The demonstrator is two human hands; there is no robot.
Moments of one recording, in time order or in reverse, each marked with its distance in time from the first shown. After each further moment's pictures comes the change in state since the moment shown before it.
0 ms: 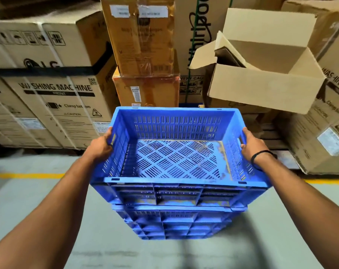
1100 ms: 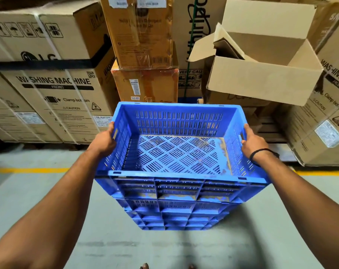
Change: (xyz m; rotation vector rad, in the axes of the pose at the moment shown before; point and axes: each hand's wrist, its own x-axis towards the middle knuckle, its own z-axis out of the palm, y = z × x) left_hand -0.011 0.004 0.012 0.014 -0.013 0.002; right_hand -0.013 0.013 0.013 -0.117 -0.007 -0.003
